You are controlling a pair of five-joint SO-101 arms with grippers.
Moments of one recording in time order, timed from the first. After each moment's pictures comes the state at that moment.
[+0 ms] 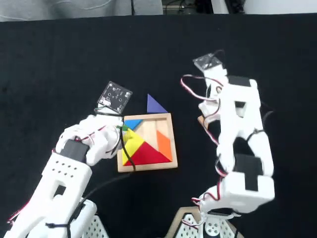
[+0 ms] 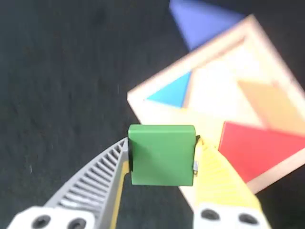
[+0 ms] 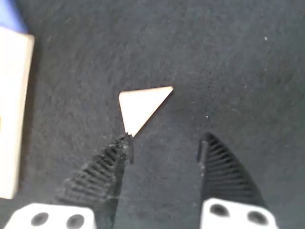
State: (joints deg) left arm 13.0 -48.5 59.8 50.7 -10.8; right arm 7.6 6.8 15.4 68.7 27.1
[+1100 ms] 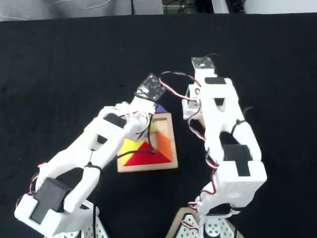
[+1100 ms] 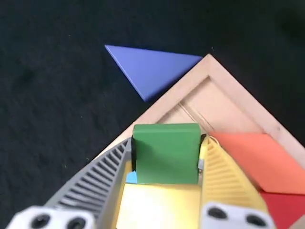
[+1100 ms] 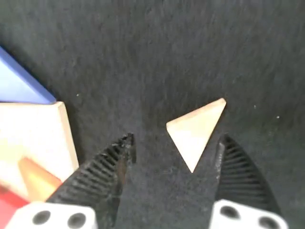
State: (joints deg) left arm 21.2 -7.5 43.2 30.8 -13.5; right arm -1.0 13.1 16.7 63.8 0.5
